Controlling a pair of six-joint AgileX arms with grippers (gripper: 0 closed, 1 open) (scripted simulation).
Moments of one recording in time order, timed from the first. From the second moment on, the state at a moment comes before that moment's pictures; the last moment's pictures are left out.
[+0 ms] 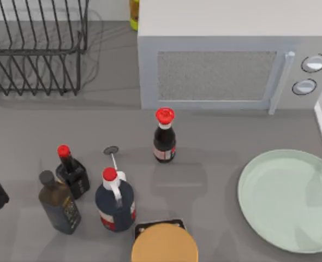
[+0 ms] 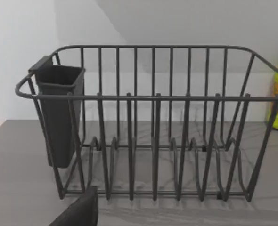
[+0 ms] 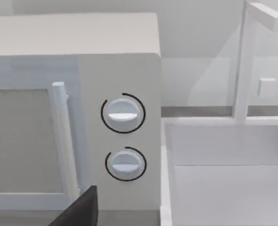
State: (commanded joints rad) left arm 0.00 0.00 0.00 0.00 0.00 0.00; right arm 0.03 0.06 0.06 -0.05 0.00 0.03
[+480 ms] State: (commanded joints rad) left arm 0.00 0.00 0.00 0.00 0.00 0.00; right arm 0.24 0.66 0.51 -0.41 0.00 0.24
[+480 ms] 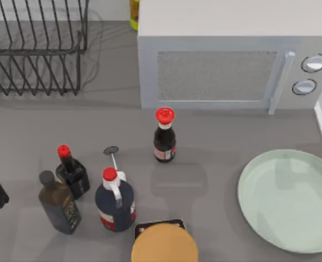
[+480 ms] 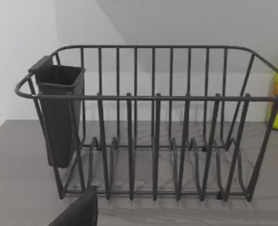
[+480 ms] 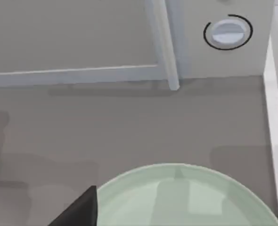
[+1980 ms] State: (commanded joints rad) left arm 0.00 0.00 0.00 0.00 0.00 0.00; right arm 0.61 1.88 1.26 -0.95 0.00 0.63
